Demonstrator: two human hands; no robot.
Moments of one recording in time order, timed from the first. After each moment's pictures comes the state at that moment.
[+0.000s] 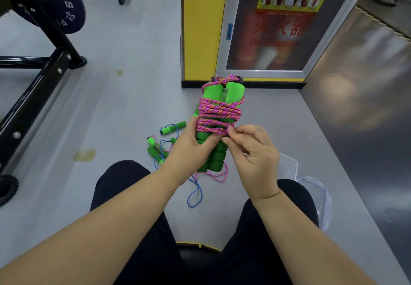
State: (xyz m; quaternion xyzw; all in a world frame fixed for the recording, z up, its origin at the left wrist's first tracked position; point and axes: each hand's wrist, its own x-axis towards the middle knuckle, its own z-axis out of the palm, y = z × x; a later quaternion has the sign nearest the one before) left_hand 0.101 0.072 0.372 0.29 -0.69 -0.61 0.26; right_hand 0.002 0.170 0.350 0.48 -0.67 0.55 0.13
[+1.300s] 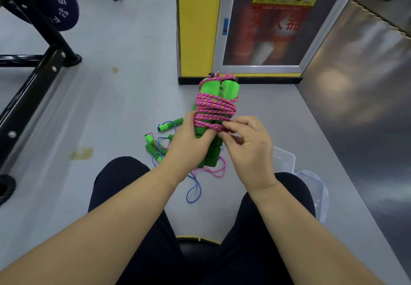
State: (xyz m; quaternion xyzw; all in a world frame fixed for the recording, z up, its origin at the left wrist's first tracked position) left_hand 0.099 0.080 0.379 0.35 -0.71 -0.55 0.24; right_hand 0.007 0.167 0.357 0.45 -0.70 0.55 0.06
